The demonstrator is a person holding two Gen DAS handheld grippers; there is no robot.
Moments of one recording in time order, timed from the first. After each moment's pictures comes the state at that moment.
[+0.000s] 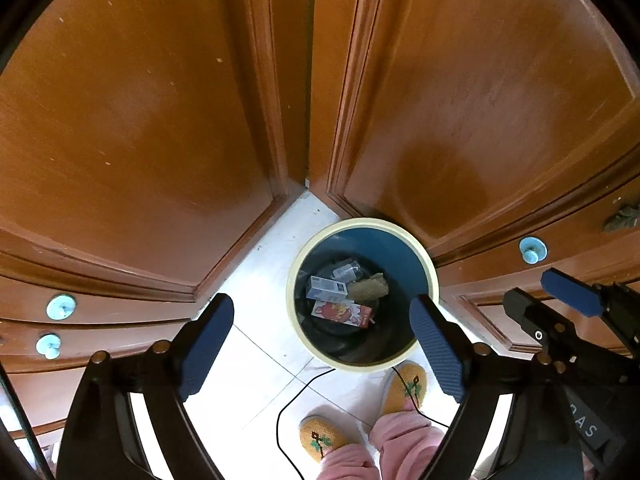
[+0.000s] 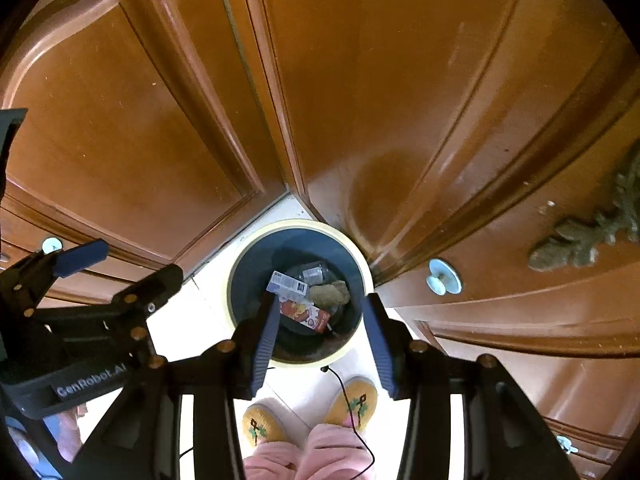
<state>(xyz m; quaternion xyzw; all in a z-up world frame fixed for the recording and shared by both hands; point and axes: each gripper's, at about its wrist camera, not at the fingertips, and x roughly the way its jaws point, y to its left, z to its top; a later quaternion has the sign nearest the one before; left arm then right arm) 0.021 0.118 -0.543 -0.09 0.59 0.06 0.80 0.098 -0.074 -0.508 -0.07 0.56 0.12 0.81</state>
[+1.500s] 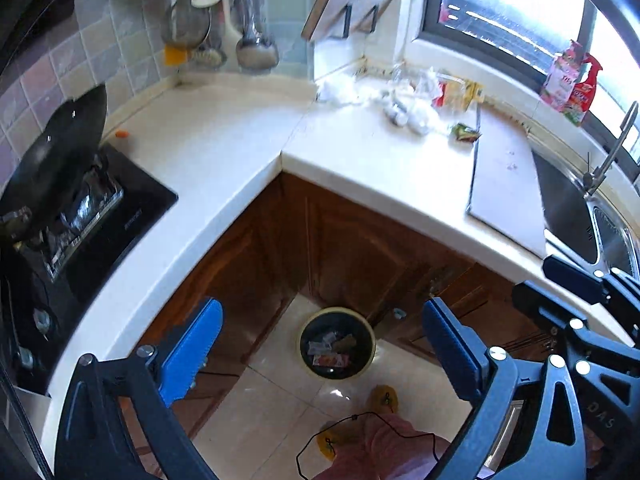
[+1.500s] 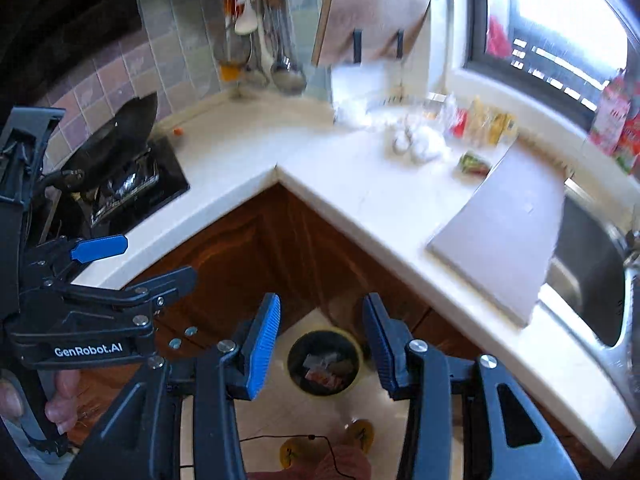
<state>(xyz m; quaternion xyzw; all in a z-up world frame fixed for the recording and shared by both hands) -0.060 0.083 -0.127 -0.02 0.46 0.01 0.89 -0.040 -0.110 -0.121 -0.03 0.37 0.14 0.92</state>
